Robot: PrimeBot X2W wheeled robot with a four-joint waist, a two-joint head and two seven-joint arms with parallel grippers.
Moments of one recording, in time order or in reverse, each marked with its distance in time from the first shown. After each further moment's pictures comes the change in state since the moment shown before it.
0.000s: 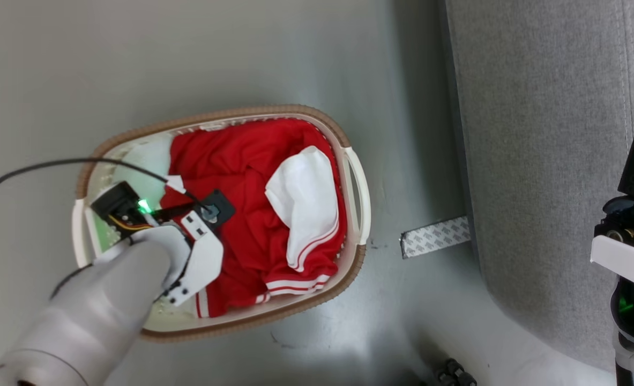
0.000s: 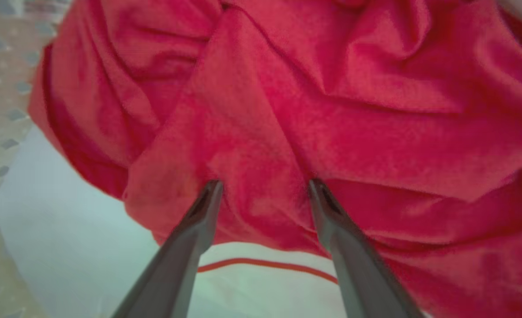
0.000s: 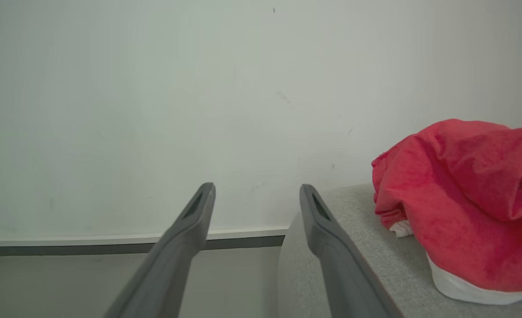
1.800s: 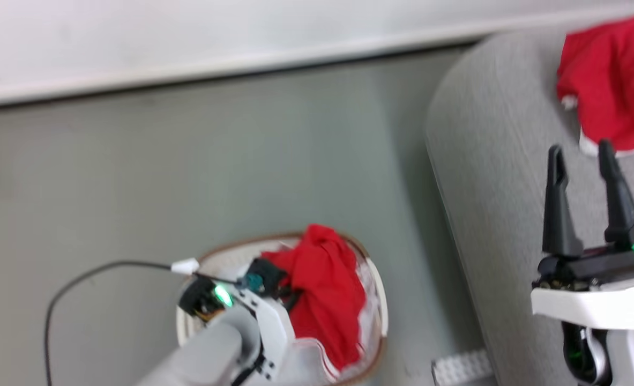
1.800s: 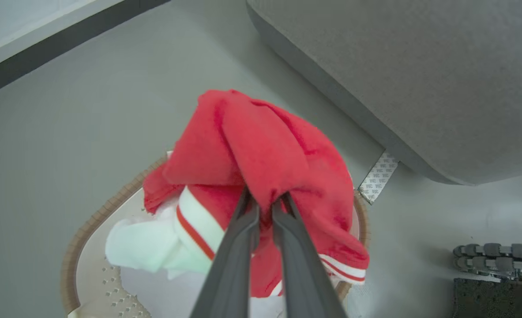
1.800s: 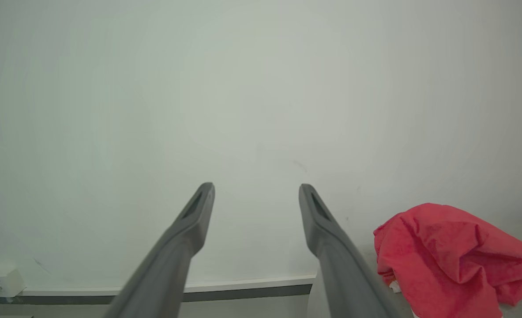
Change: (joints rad) left arm 0.196 -0.220 -0.048 0.077 -0.418 0.000 -0.306; right arm 0.131 0.002 0.062 0.209 -0.055 0.000 0.000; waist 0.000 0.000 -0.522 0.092
